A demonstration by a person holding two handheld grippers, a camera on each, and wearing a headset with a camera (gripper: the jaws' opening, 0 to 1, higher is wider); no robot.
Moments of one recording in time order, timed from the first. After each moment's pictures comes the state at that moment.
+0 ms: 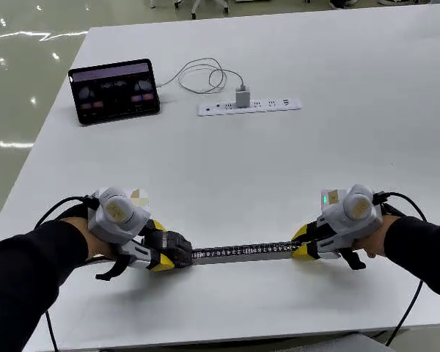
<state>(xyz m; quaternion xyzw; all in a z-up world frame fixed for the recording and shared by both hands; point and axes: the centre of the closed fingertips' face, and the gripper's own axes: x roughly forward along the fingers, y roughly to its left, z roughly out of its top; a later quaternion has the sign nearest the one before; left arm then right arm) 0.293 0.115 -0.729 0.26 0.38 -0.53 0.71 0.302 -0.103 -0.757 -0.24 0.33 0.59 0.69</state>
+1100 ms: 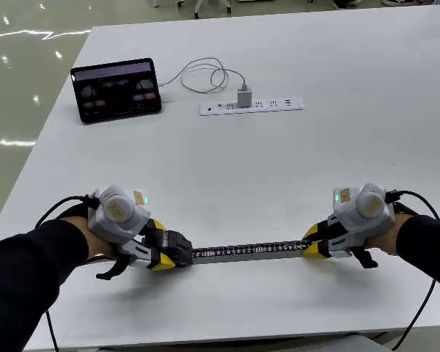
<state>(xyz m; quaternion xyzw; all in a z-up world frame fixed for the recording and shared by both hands) 0.291 0.114 -0.727 0.25 0.38 -0.53 0.72 0.302 -0.124 -0.757 -0.24 0.34 0.59 0.69</state>
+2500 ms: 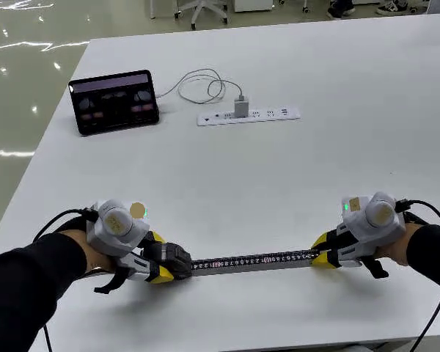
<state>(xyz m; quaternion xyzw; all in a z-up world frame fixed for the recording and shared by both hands) 0.292 0.114 -0.729 0.26 0.38 -0.53 0.71 0.305 -0.143 -0.757 -0.24 0.35 0.58 0.70</state>
